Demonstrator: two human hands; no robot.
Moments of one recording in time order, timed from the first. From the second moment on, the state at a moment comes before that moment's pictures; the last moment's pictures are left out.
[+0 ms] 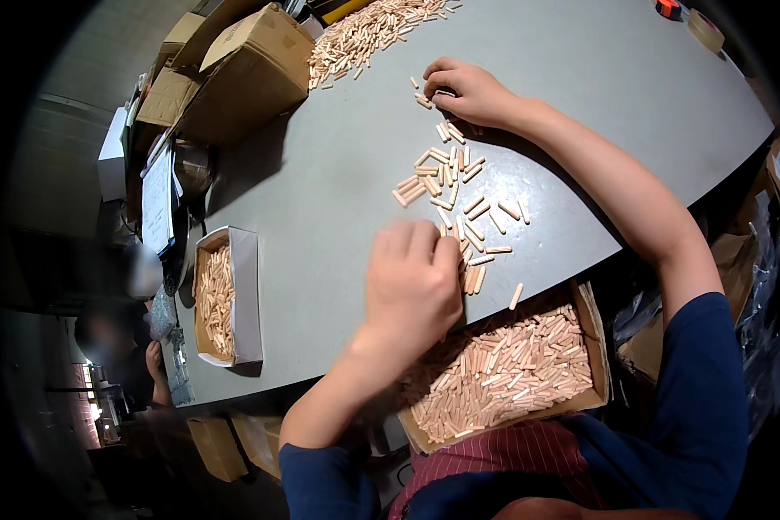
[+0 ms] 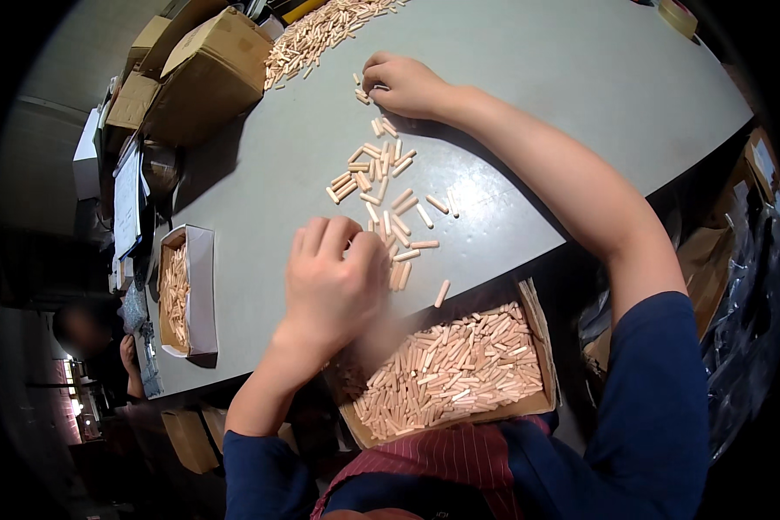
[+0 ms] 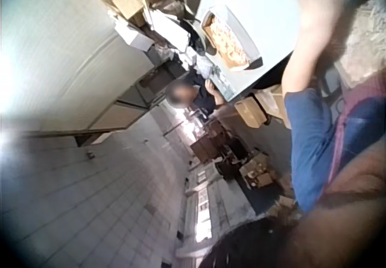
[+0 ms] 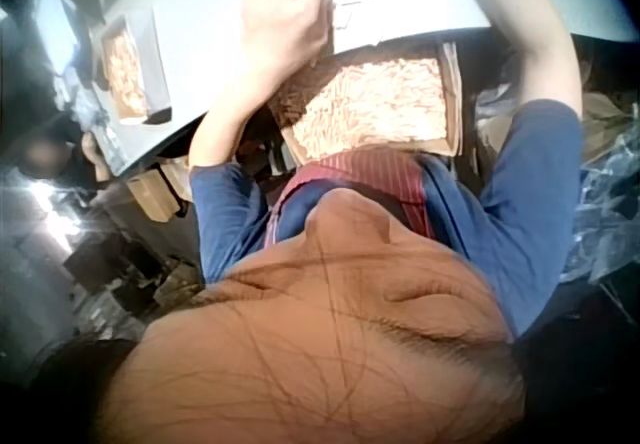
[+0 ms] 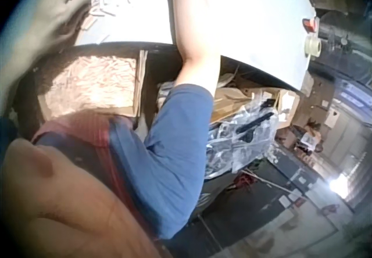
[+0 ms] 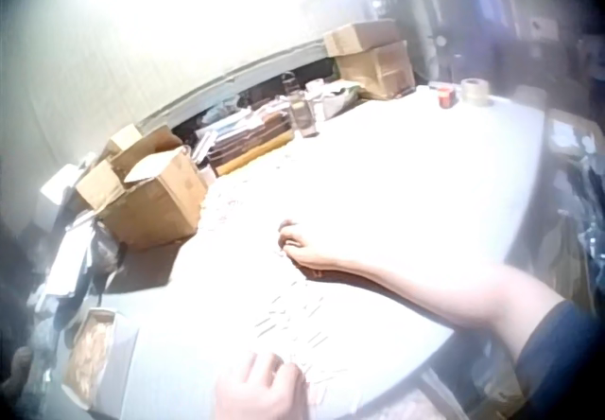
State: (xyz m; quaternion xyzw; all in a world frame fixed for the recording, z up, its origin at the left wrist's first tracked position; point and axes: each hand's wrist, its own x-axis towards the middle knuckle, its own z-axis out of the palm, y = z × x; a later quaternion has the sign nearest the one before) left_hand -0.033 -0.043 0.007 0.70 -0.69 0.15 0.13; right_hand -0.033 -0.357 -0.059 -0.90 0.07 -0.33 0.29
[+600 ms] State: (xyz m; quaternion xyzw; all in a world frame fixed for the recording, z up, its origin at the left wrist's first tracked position) left_hand 0.095 0.156 0.050 0.90 -0.31 0.28 0.14; right_hand -0.034 -0.364 -0.061 -0.92 0.06 -0.31 0.23
